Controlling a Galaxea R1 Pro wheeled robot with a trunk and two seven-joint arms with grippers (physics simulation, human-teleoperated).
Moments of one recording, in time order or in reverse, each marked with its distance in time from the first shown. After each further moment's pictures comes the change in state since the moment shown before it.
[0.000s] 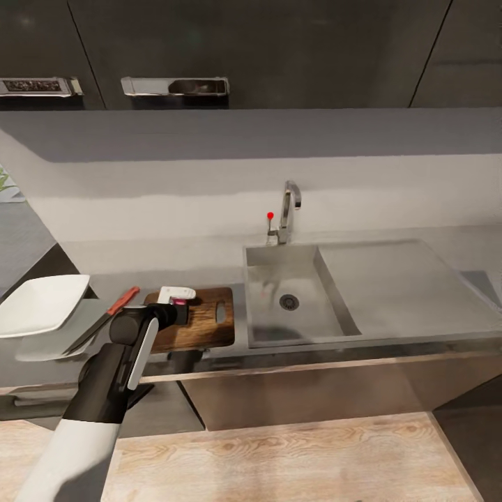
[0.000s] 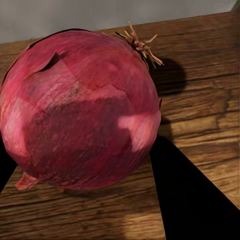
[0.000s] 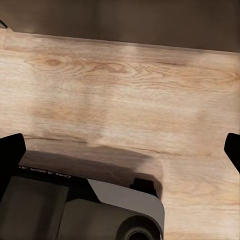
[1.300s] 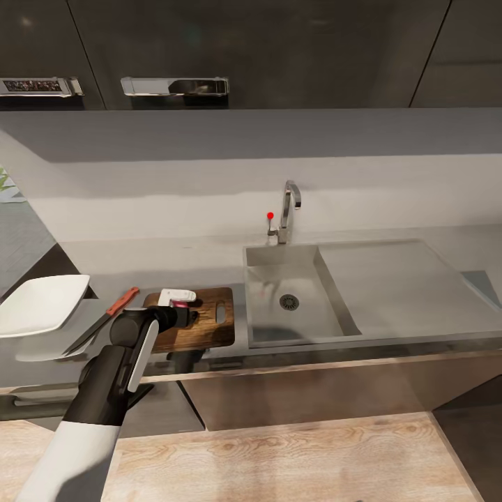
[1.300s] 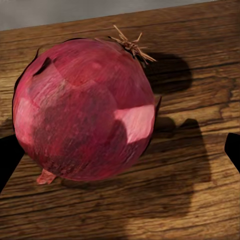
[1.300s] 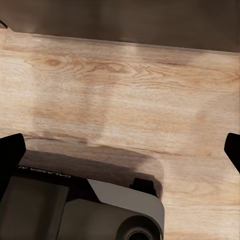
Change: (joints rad) left arm 0.009 0.000 0.000 0.006 -0.001 0.001 -0.002; right arm 0.000 0.000 0.000 0.000 0.001 0.000 0.000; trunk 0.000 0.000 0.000
